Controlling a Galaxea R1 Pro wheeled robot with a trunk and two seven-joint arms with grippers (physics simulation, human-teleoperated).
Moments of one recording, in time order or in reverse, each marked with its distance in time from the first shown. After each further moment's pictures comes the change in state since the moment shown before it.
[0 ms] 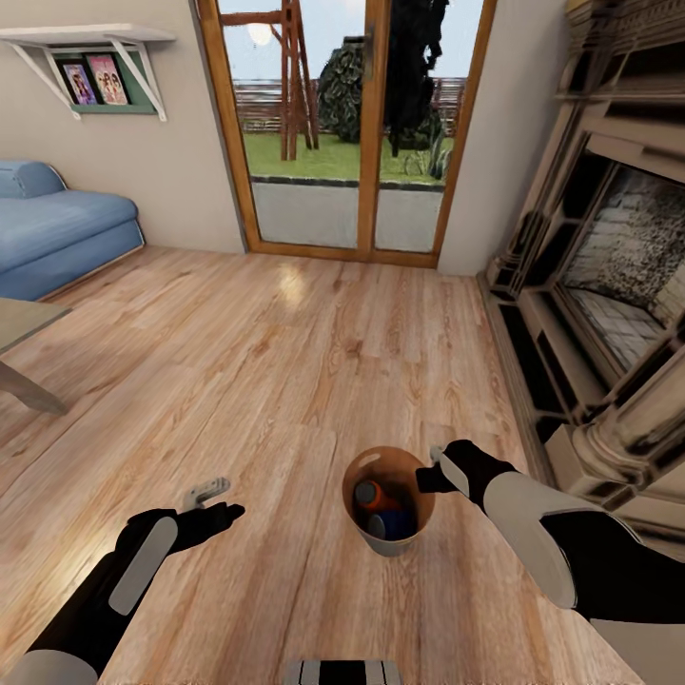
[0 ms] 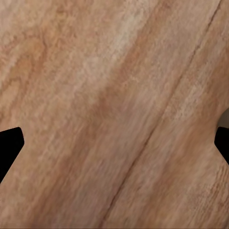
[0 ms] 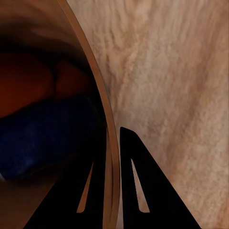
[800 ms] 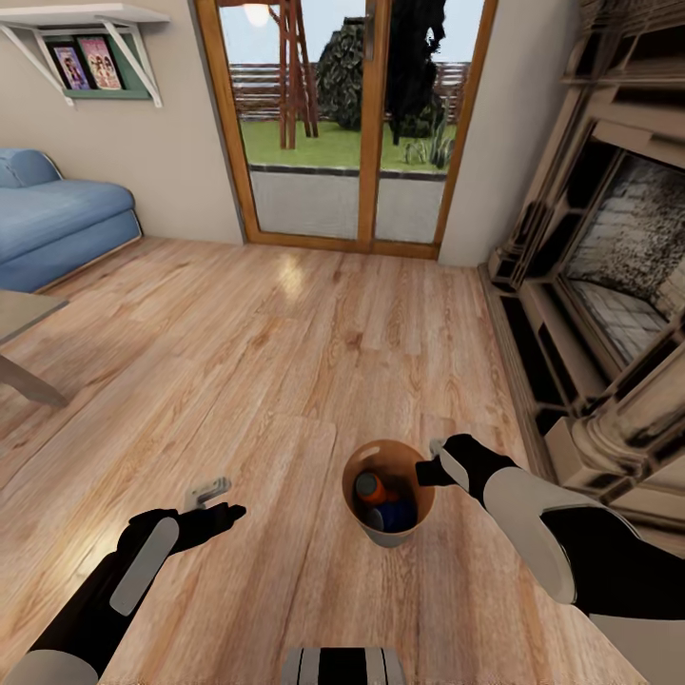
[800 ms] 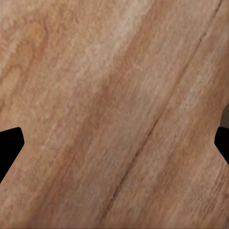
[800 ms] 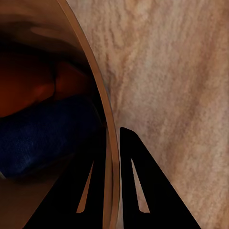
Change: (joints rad) left arm 0.000 0.000 -0.009 0.000 0.000 -0.001 0.000; right arm -0.014 0.000 0.000 -0.013 0.004 0.000 -0.001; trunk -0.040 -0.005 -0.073
